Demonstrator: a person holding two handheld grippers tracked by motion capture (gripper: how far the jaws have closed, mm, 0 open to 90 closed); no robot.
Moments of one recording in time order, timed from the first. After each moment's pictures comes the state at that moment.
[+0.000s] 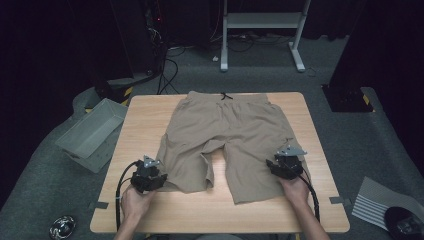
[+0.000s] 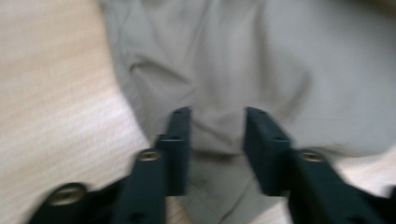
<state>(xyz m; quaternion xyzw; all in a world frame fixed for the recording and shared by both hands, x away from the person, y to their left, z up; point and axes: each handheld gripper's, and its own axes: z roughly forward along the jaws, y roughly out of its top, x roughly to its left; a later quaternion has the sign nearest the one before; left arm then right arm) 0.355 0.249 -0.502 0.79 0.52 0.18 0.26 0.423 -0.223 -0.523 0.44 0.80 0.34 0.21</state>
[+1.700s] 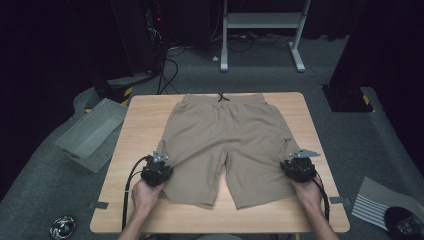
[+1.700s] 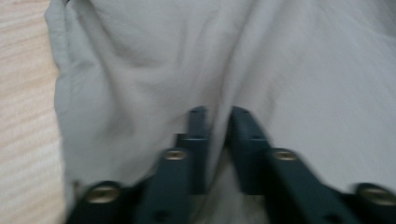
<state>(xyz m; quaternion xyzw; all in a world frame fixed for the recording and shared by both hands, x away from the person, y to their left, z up) 0.369 0.229 -0.509 0.81 0.48 0.18 0.28 0.407 -0.256 -0.515 0.47 0.80 0.31 0.21</state>
